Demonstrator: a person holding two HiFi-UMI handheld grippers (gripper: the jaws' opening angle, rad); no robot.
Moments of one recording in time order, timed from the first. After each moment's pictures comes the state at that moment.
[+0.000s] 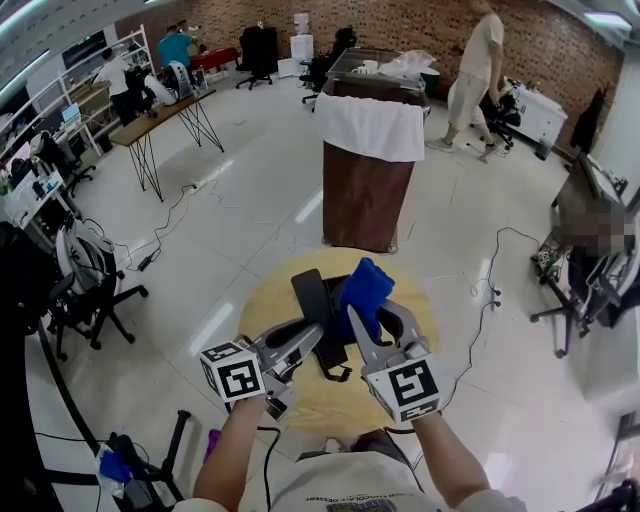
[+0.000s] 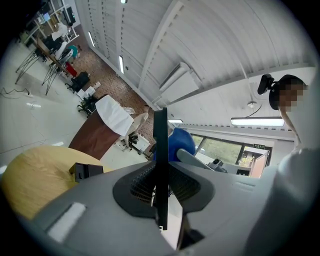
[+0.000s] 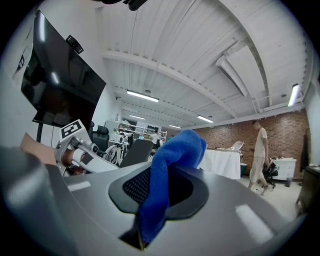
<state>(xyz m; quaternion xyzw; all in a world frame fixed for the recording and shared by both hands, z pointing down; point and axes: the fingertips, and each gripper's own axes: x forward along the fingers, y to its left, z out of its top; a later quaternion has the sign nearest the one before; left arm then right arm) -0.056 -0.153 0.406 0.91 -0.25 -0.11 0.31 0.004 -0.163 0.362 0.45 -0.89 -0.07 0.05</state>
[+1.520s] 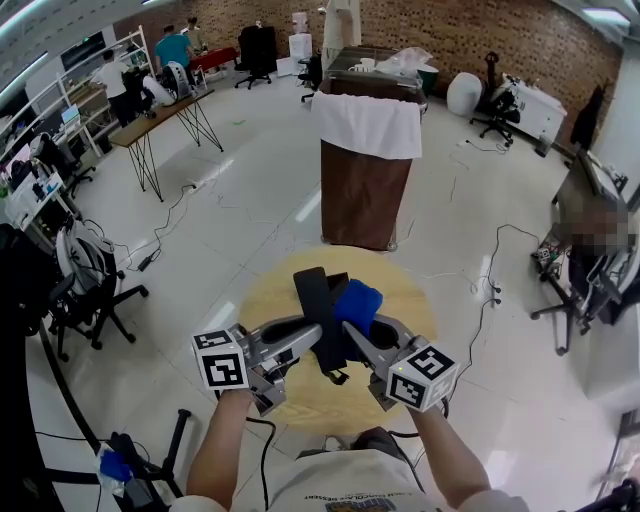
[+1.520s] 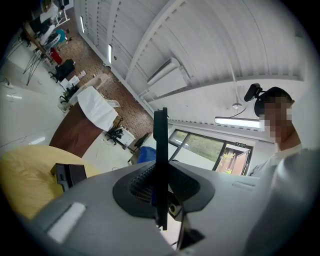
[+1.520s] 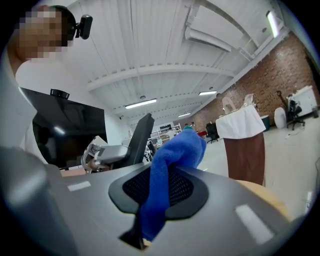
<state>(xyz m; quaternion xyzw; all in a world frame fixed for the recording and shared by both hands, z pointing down) -0.043 -0.137 0.381 0.94 -0.16 -0.10 0.30 0.005 -0.152 0.414 0.33 -0.93 0.15 -0.03</state>
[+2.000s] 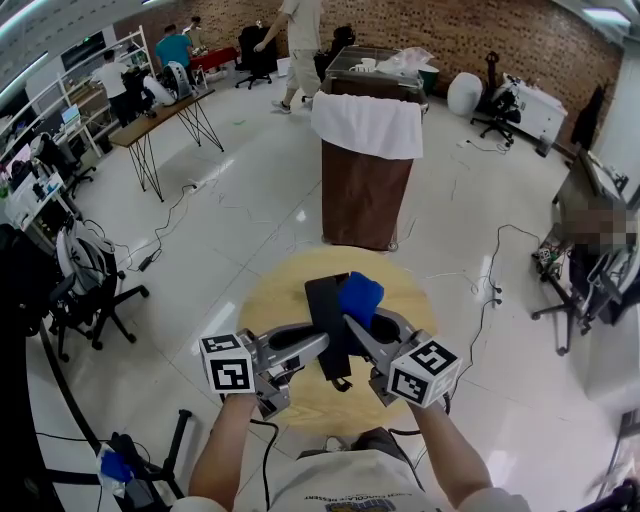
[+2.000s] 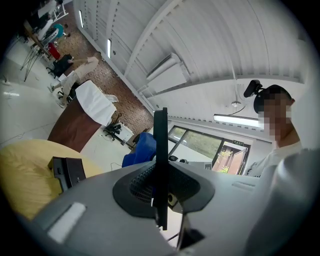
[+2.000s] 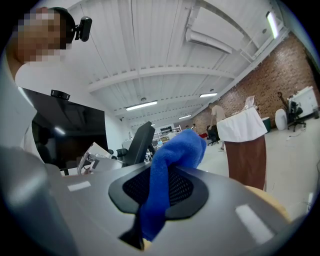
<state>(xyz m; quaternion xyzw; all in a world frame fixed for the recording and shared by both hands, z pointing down) -0.033 -0.126 0.390 0.94 -0.14 -0.08 0.31 0.004 -0.159 0.399 0.33 -0.93 0.14 -0.04</state>
